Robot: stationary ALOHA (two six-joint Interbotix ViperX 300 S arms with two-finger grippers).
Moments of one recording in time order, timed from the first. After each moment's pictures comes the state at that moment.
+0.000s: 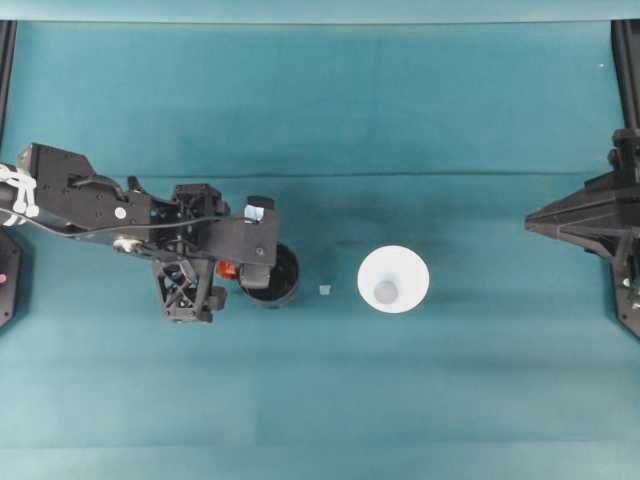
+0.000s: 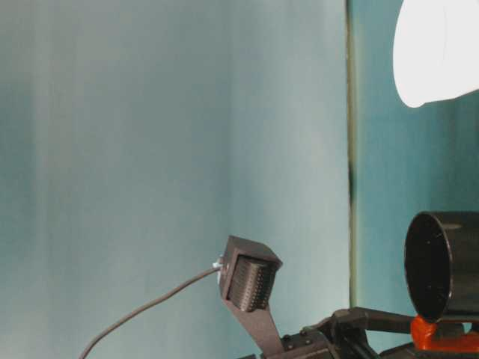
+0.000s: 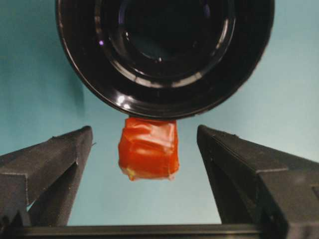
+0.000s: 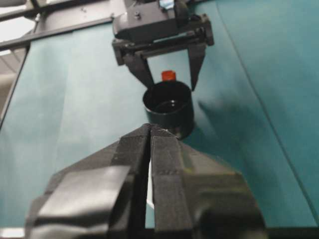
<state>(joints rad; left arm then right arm) 0.05 0.04 0.68 0.02 0.50 0.10 -0.03 -1.06 1.14 0.05 0.13 0.18</state>
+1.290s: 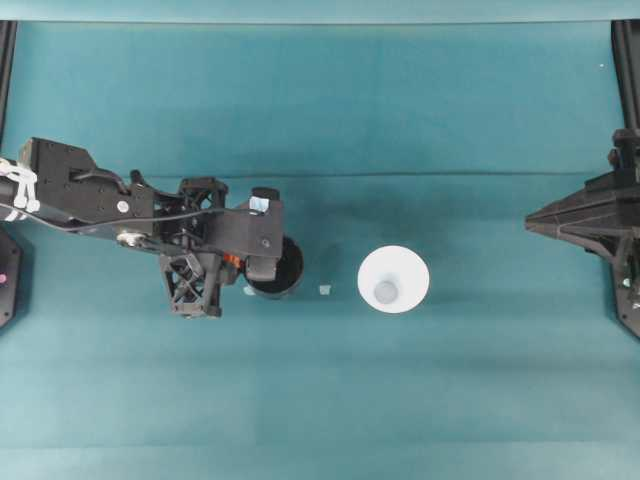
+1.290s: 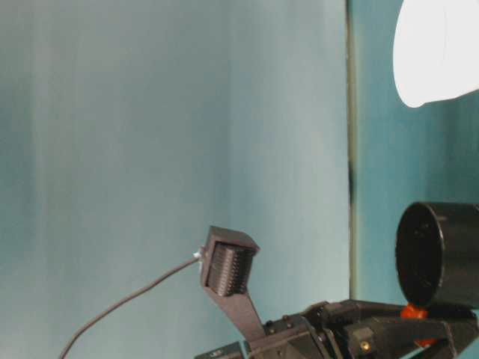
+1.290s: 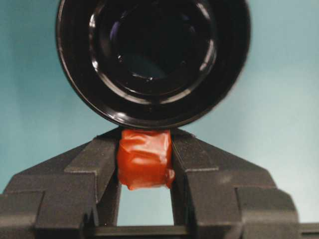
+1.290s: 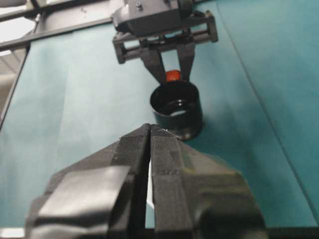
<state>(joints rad) 0.06 0.03 0.64 0.02 0.50 0.09 -0.03 -1.06 1.14 0.05 0.13 0.18</state>
